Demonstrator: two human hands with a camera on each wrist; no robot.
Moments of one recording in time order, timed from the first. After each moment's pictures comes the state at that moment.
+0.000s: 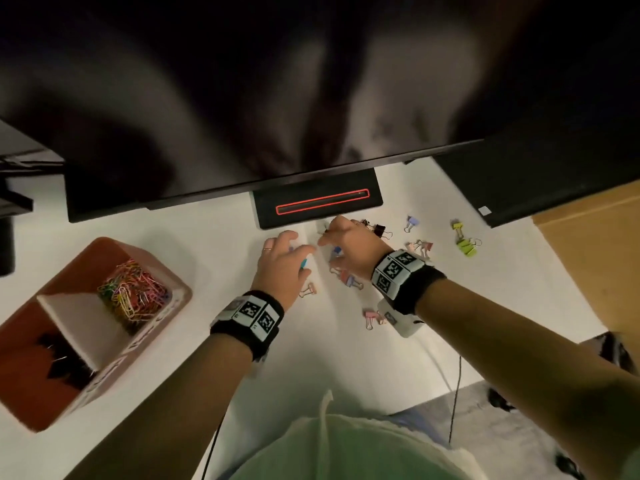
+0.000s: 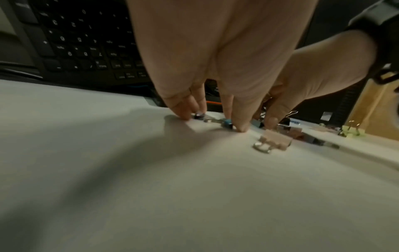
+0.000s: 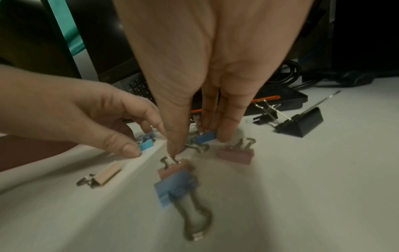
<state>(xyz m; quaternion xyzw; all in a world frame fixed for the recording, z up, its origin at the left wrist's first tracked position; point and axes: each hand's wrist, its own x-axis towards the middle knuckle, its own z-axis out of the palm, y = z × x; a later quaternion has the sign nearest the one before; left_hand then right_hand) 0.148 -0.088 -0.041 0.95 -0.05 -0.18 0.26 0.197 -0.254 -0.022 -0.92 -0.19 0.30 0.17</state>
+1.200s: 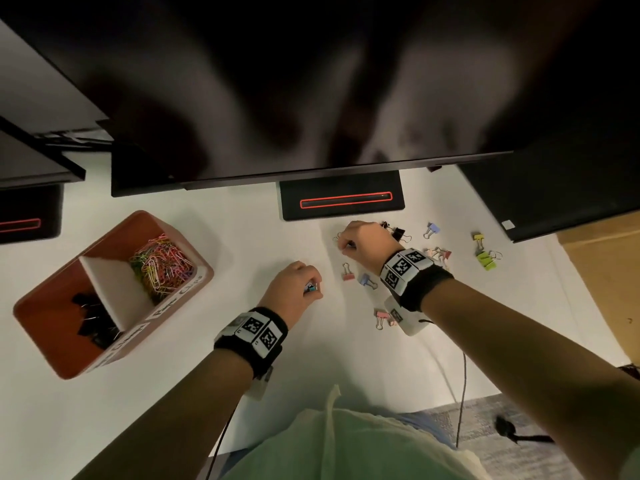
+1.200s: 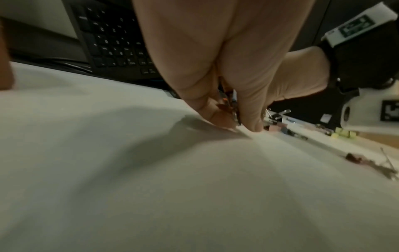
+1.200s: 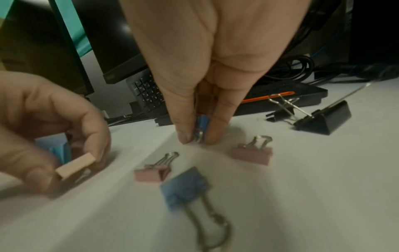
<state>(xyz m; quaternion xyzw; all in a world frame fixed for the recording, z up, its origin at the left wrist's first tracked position) 0.106 -0.078 -0.039 0.90 -0.01 -0.22 0.37 0.203 -0.245 -0.023 -0.92 -0.21 0.28 0.17</state>
